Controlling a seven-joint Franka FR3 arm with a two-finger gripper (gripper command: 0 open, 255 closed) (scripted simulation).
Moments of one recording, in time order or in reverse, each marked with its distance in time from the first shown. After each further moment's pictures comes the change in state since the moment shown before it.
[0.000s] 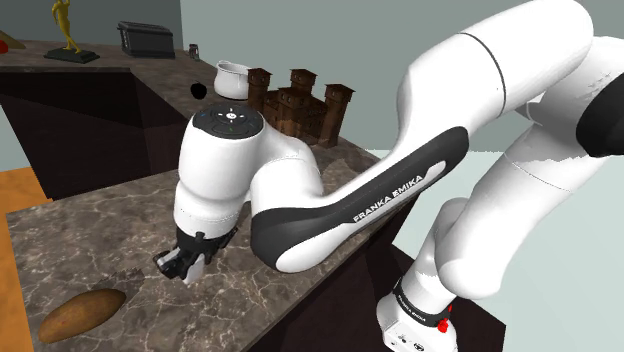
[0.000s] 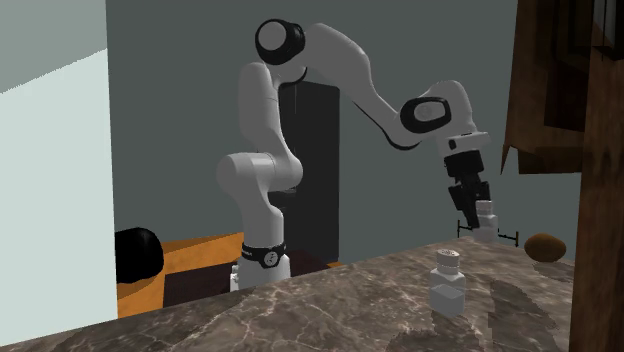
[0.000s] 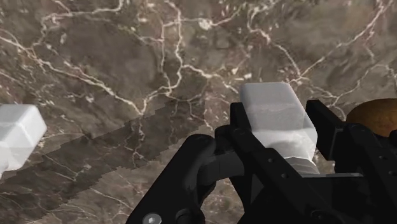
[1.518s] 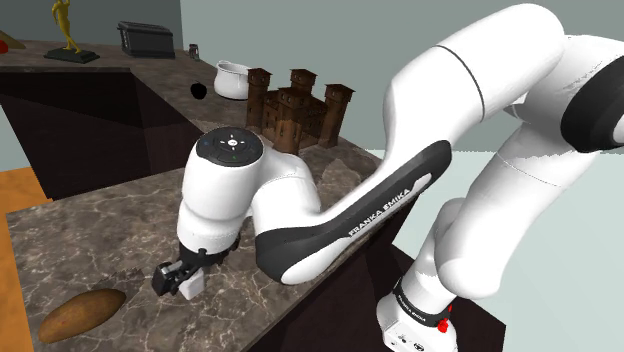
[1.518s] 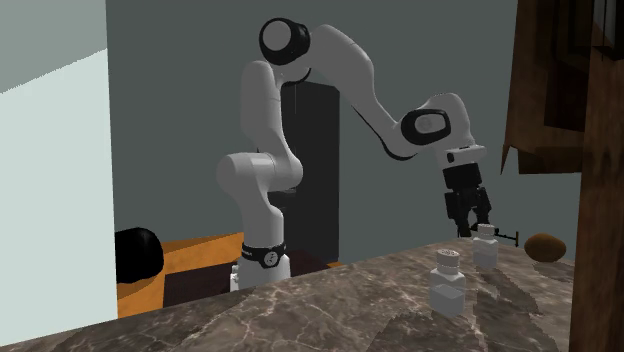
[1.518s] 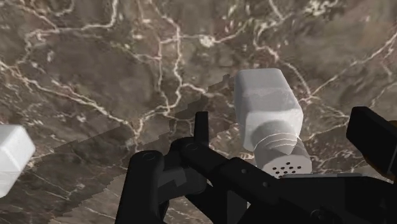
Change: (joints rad) arm -0.009 0.051 0.012 -0.034 -0.073 0.070 0.066
